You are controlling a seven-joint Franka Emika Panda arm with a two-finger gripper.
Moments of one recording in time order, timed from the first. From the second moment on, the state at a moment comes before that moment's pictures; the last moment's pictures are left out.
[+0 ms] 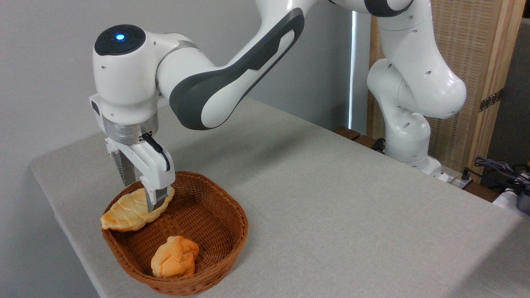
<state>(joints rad) -0.07 0.31 -0.12 -1.63 -0.37 2.06 0.65</state>
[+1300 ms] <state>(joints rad) -0.06 0.35 -0.13 -1.63 -0.37 2.11 0.82</state>
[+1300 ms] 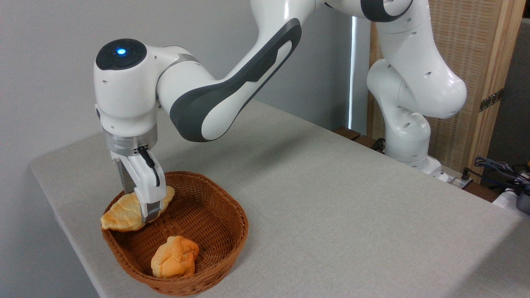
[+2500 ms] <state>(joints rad) -0.04 0.35 -0.13 -1.63 -0.39 2.11 0.78</state>
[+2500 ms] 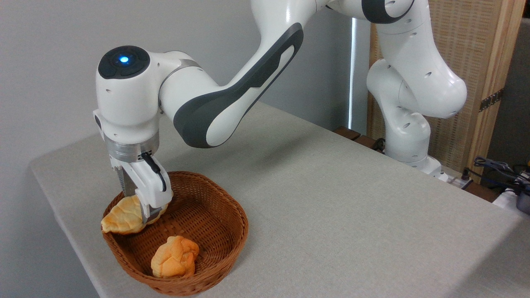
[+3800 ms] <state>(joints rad) 0.00 0.30 -0.14 -1.62 -0.39 1.98 0.79</state>
